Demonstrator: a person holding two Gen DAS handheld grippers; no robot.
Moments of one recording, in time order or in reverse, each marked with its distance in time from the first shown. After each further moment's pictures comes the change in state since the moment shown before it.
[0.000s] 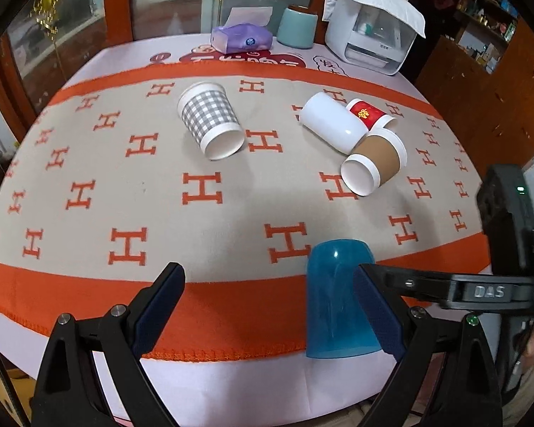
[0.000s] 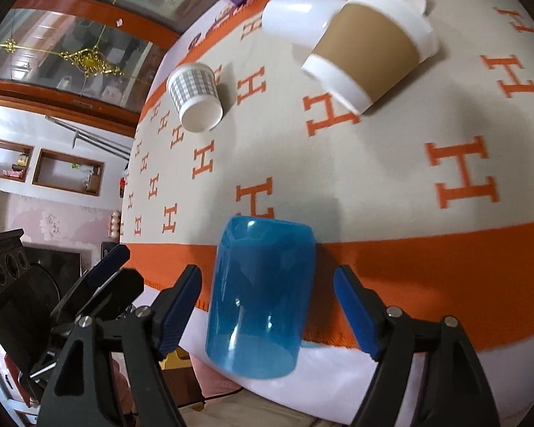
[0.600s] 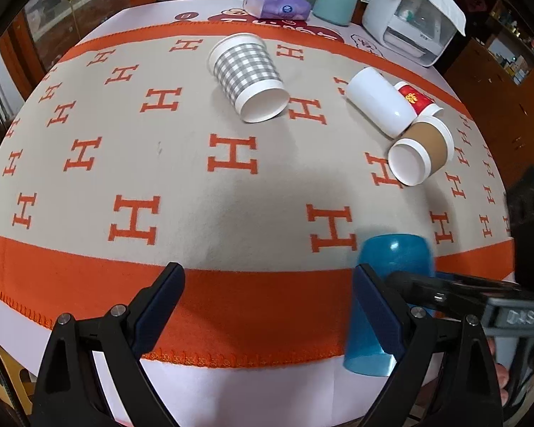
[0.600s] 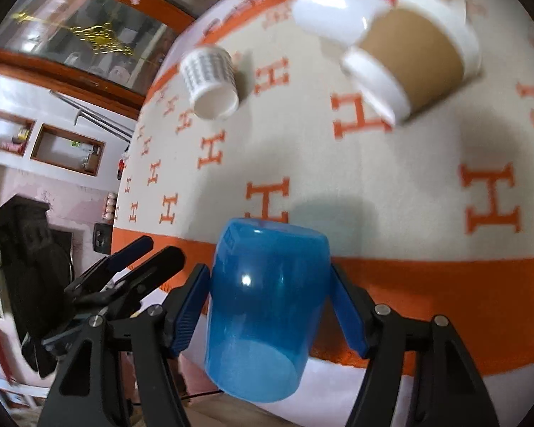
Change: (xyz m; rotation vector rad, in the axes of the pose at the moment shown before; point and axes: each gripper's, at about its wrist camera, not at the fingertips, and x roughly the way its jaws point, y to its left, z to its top) left arm 0.041 0.031 -0.004 -0.098 0.091 0.047; right arm 0.007 0.017 0.002 -0.120 -0.017 -0.042
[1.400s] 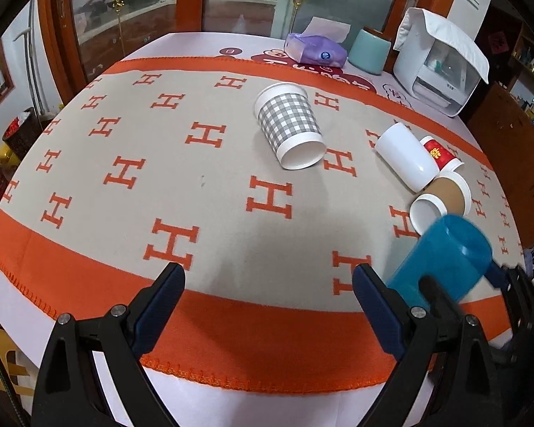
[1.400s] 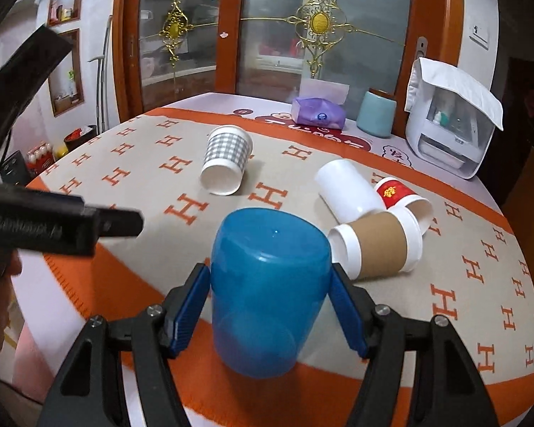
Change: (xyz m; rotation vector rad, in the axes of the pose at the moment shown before) left arm -0.019 0.009 0.000 -0.110 -0.181 0.083; right arm -0.007 0.061 -0.033 -0.615 -0.481 -0.467
